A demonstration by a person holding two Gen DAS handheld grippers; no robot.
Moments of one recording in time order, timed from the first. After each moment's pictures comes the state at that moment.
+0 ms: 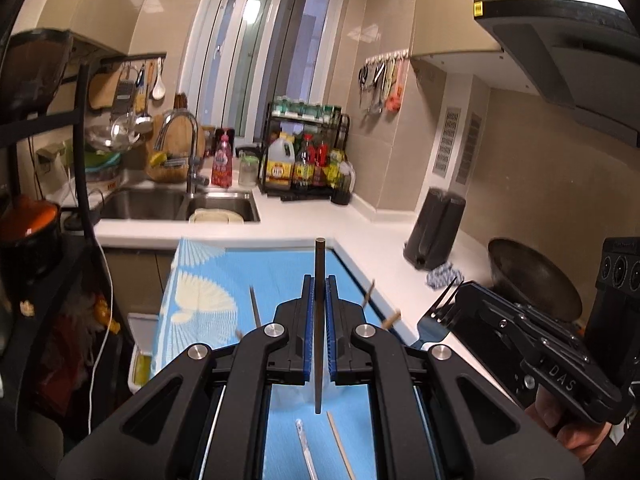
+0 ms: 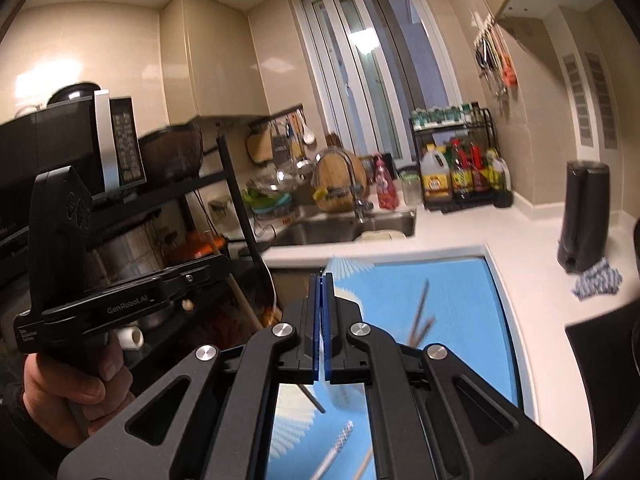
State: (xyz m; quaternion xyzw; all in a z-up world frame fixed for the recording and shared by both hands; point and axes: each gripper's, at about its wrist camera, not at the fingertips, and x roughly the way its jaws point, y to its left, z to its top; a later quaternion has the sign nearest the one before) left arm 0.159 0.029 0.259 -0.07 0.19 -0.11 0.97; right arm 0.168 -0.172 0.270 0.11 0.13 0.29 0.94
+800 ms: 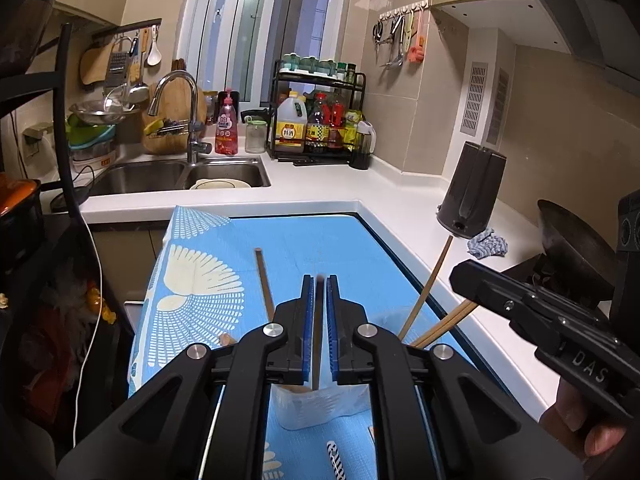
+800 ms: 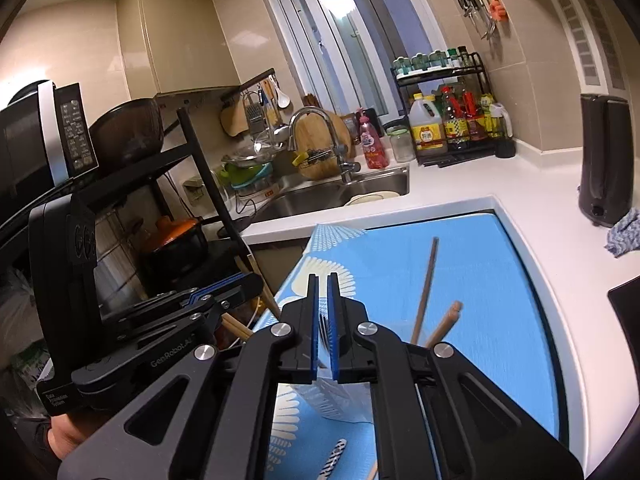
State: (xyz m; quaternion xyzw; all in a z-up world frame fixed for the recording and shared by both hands) left arm 0.242 0.027 0.167 -0.05 0.24 -0.10 0.96; right arm 0.255 -0.151 0.193 0.12 0.21 0.26 0.93
